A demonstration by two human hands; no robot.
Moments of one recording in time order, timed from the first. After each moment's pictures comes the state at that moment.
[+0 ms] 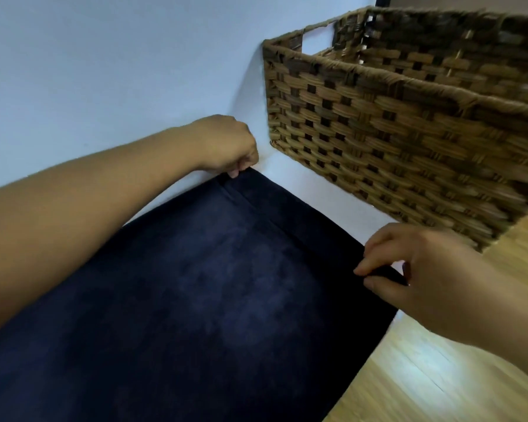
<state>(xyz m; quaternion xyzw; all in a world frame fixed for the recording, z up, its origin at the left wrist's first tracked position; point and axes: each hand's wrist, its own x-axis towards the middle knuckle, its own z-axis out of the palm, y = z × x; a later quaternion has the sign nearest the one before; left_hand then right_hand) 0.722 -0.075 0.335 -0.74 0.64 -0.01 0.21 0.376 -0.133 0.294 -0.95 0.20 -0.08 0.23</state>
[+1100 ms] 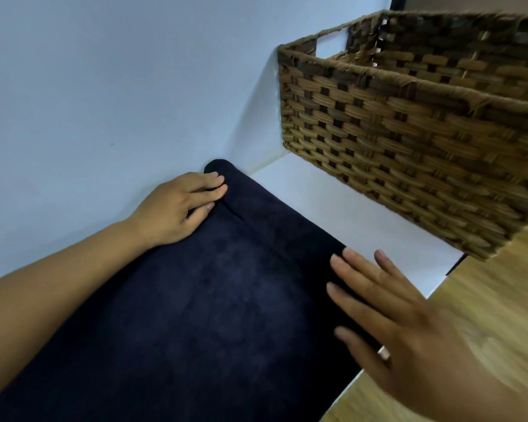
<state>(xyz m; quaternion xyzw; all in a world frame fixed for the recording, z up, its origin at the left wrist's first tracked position) 0.734 0.061 0.239 -0.70 0.67 -0.18 -0.18 0.369 -0.086 0.227 -0.96 0.00 -0.27 0.09</state>
